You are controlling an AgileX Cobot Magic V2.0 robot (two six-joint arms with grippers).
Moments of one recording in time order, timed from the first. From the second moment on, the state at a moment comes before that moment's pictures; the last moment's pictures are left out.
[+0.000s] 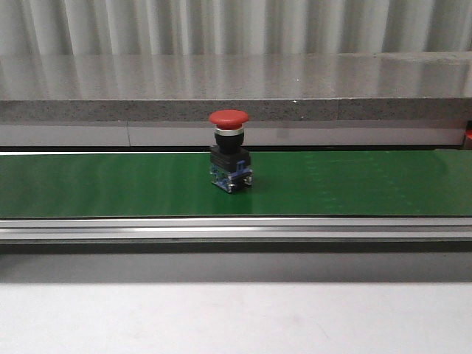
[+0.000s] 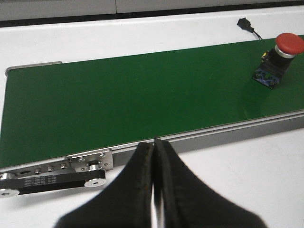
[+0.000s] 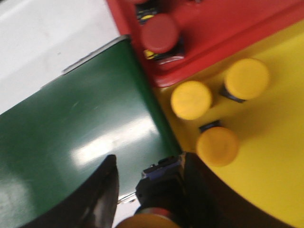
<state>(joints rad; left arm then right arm) -0.16 0.59 -0.62 -0.20 0.71 0.11 -0.56 1.39 -1.19 0.24 1.01 0.05</state>
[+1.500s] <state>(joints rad) -0.16 0.59 -0.62 -0.20 0.71 0.11 -0.81 1.63 -0.92 0.42 0.50 0.14</state>
